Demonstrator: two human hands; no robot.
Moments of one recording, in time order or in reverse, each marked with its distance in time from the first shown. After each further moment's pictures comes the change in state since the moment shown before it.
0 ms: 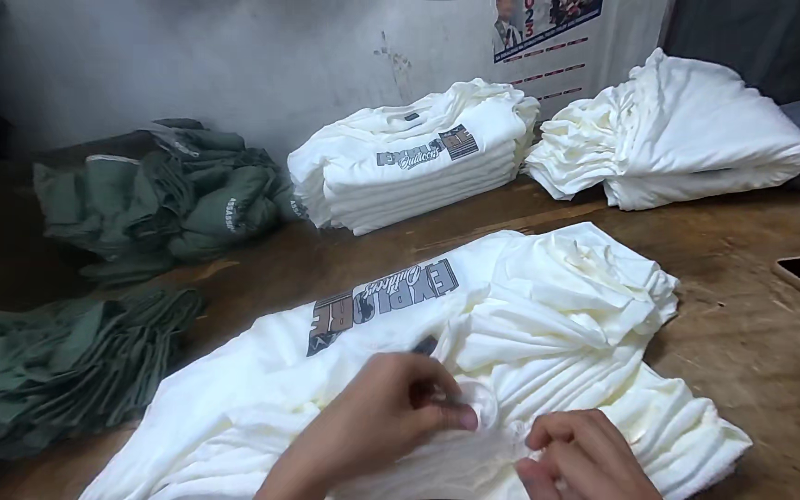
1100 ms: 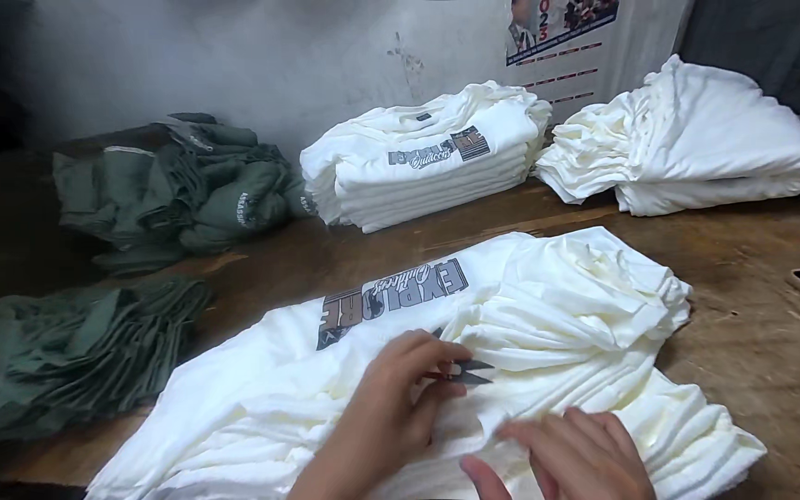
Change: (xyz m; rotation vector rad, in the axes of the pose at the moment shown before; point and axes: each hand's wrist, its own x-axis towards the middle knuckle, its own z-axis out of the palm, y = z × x) left_hand -0.004 -0.022 0.022 0.179 0.434 0.293; right_hand 0.016 -0.025 0.009 -0.208 -0.041 -0.024
